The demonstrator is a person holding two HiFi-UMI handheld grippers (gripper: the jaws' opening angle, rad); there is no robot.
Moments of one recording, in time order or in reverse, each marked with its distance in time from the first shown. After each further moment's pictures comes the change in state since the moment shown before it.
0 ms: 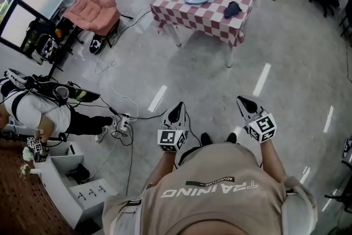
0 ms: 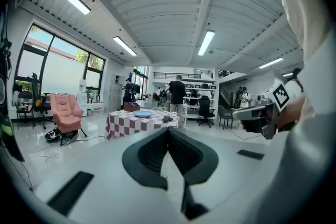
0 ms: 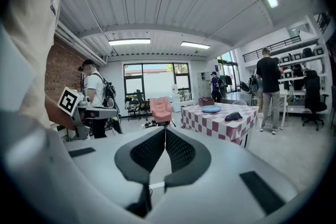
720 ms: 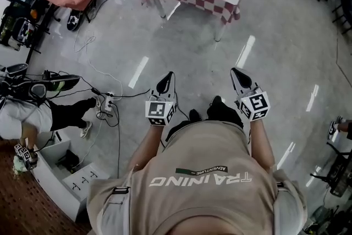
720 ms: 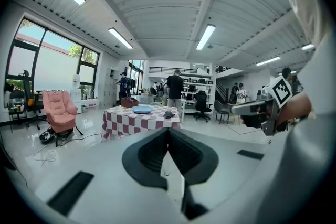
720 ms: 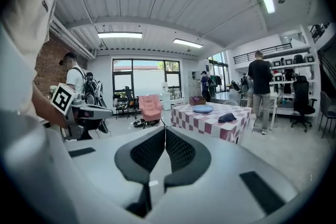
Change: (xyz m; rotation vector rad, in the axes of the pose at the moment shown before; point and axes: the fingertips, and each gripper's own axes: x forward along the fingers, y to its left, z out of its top) left arm 0.066 0.060 -0.008 0.025 0.069 -0.060; right arm 0.076 -0.027 0.005 0.000 0.021 -0.122
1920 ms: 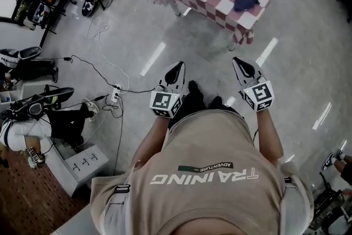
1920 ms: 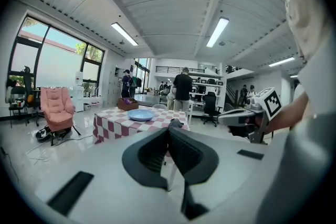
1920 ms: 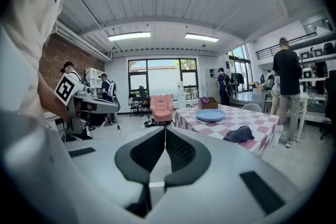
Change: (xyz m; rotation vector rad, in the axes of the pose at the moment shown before) left arm 0.218 0.011 0.066 -0.061 0.006 0.069; right arm 0.169 -0.176 0.044 -0.065 0.009 0.243
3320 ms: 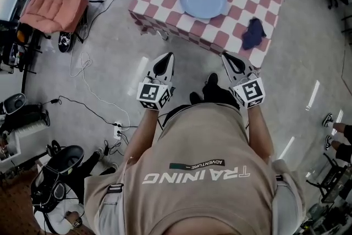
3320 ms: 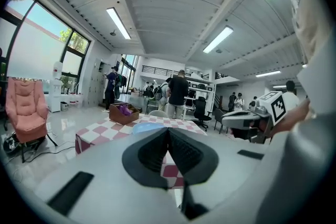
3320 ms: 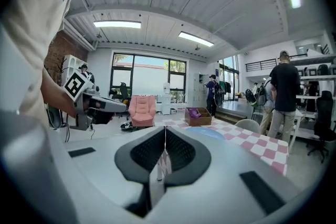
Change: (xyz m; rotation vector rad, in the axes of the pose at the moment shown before) left arm 0.218 0.242 0.085 -0.001 -0.026 -0.218; right arm 0.262 -0.096 0.090 -0.078 -0.022 -0.188
